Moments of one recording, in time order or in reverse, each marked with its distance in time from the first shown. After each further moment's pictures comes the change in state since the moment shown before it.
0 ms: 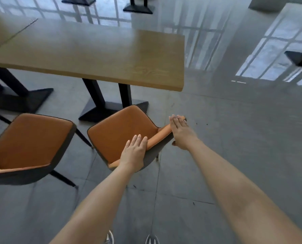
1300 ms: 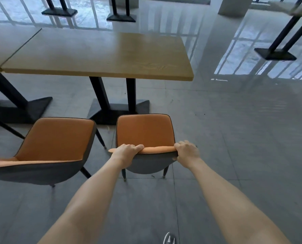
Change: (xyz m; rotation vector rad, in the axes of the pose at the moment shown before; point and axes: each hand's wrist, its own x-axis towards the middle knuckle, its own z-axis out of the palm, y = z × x) left_hand -0.137 -0.209 -0.008 0.215 -0.095 0.290; right_hand -0.112 -0.239 0.044 0.096 0.086 0.191
